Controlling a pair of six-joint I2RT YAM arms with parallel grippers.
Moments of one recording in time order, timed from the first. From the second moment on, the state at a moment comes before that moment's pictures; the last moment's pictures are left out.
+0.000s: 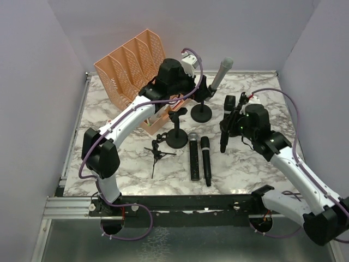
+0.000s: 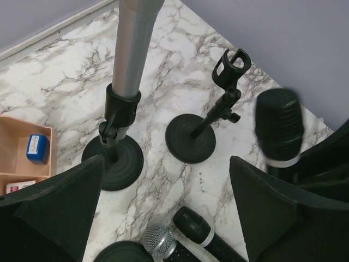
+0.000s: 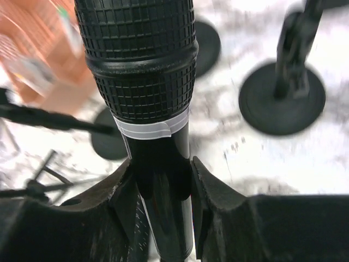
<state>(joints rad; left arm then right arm) -0.62 1.79 1.71 -0.22 0.37 -0.19 0.43 1.02 0.86 -0.43 0.10 0.47</state>
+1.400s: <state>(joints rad) -0.91 2.27 1.91 0.25 0.15 -0.15 0.19 1.22 1.25 0.15 0.60 0.16</state>
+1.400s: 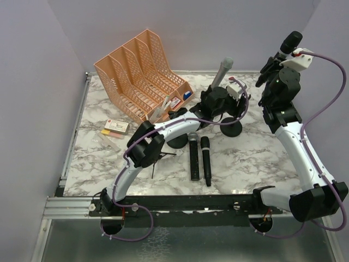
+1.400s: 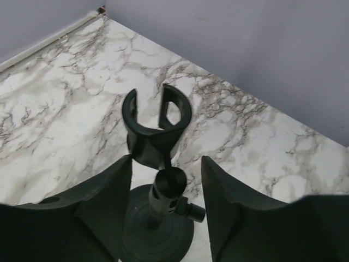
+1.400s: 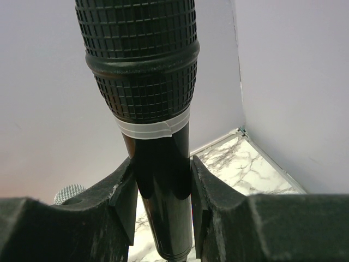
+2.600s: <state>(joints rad) -0.88 2.17 1.77 0.22 0.30 -0.04 0.18 1.13 0.93 0.31 0.14 0.07</state>
